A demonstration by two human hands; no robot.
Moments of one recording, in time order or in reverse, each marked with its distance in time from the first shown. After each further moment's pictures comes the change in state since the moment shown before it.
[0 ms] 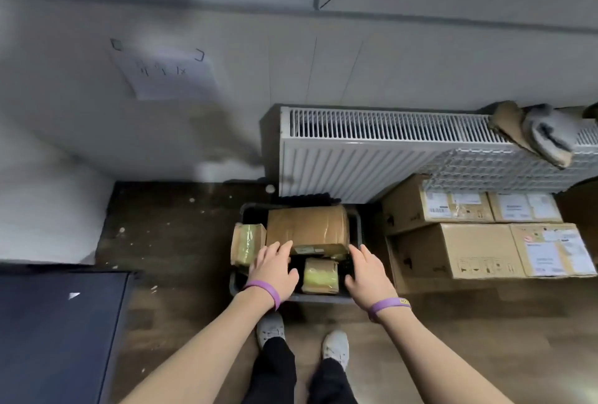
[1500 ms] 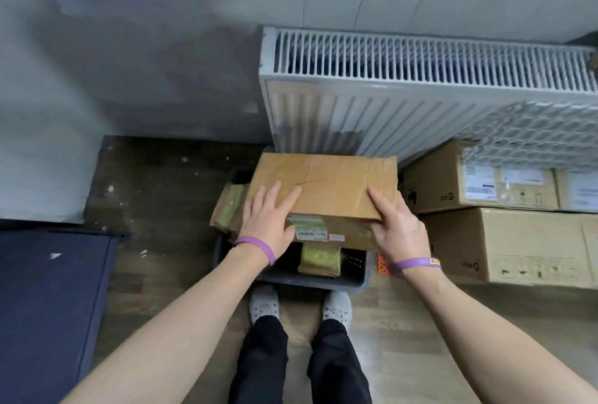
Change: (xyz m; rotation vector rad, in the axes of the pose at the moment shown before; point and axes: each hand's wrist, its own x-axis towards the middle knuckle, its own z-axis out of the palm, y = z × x) left_hand 0.127 0.004 0.058 0.206 0.202 0.072; right_hand 0.130 0.095 0.007 0.072 0.271 -0.116
